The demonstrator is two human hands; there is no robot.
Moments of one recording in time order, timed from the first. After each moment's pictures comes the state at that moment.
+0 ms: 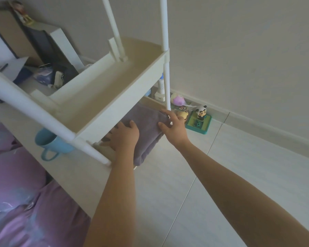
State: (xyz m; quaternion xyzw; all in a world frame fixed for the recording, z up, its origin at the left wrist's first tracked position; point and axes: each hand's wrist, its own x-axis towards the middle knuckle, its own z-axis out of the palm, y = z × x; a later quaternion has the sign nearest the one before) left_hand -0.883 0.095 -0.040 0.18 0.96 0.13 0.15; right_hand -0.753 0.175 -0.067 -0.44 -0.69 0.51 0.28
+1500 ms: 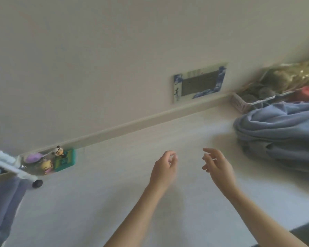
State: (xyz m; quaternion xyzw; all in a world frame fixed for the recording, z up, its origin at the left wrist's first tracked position) left_hand -0.397 0.008 -0.024 0.68 0.55 0.19 0.44; right_hand -0.240 -0.065 -0.031 -0.72 -0.38 0.29 0.50
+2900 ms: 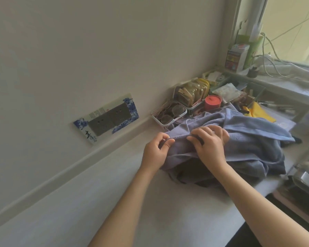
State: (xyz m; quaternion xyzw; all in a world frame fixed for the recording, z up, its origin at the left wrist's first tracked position) left_hand -0.067 0.022 0.024 0.82 0.33 0.24 0.40; right_hand 0.071 -0.089 0.003 -0.79 -0.41 -0.16 0.42
